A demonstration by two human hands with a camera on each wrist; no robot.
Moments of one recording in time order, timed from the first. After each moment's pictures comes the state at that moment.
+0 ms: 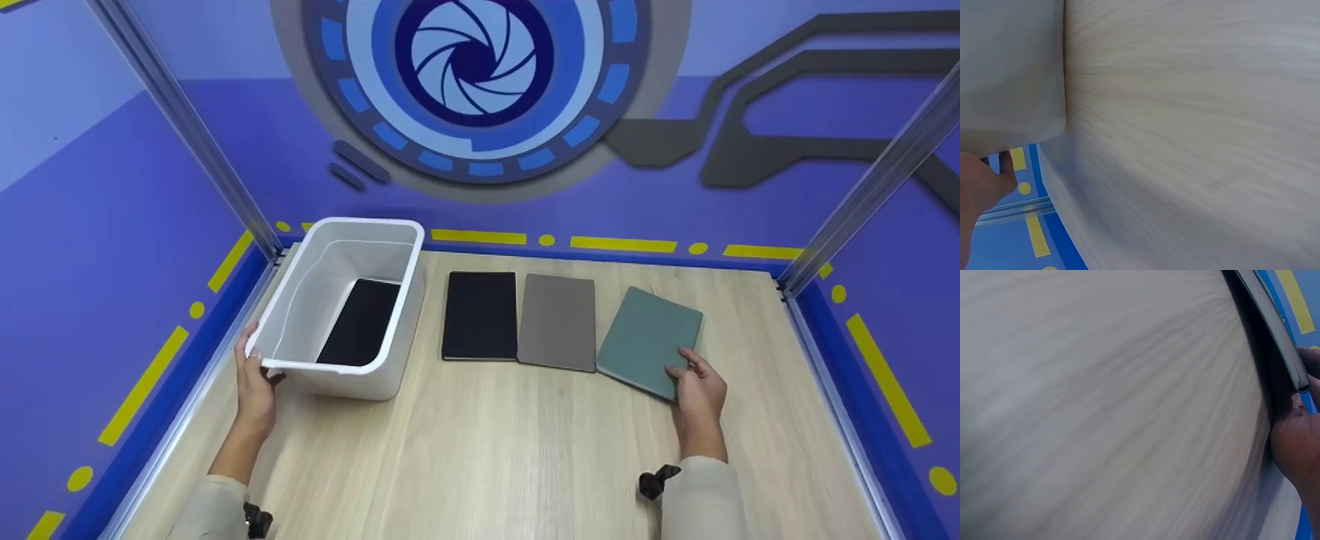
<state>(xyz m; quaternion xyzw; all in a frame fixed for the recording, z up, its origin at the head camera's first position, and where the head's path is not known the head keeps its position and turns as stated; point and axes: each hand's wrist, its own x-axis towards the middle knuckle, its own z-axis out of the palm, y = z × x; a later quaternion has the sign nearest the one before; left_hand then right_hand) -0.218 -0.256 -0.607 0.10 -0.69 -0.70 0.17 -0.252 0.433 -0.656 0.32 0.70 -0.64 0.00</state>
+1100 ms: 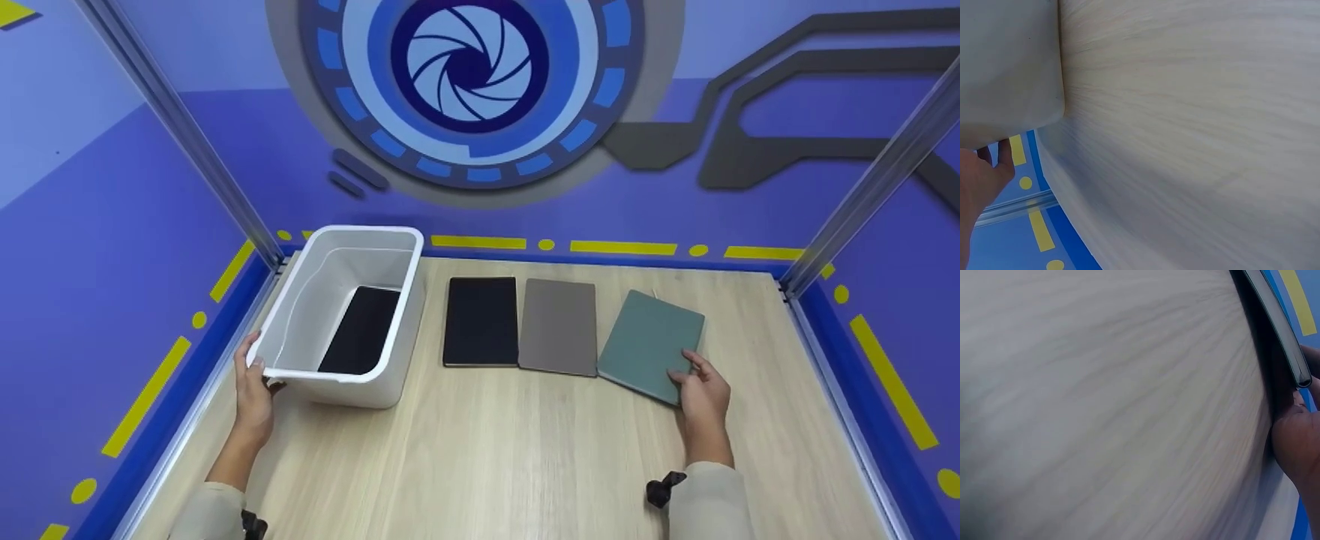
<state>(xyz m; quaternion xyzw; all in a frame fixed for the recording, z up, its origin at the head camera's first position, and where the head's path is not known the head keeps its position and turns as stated) -0.222 -0.263 -0.605 0.07 -0.72 -0.67 0.17 -0.254 0.435 -0.656 0.32 0.71 -0.63 0.01</state>
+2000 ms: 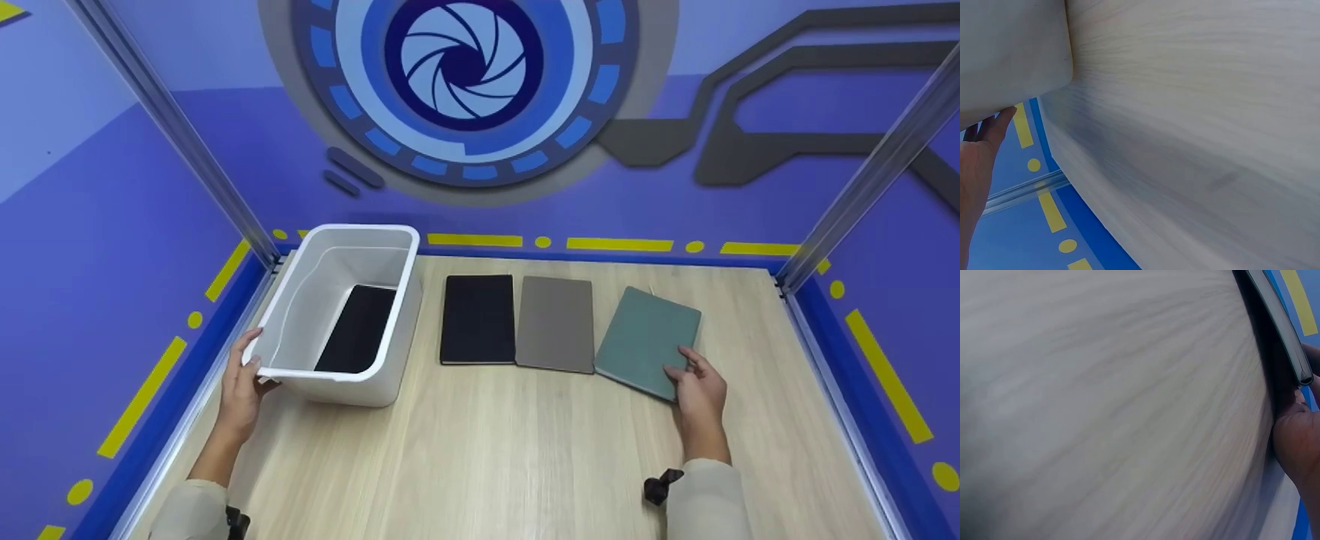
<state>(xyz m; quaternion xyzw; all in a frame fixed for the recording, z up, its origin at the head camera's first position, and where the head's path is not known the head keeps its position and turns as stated) -0.220 -0.283 -0.594 0.02 -0.78 -0.60 0.16 -0.253 0.433 -0.656 0.33 0.71 -0.63 0.00</state>
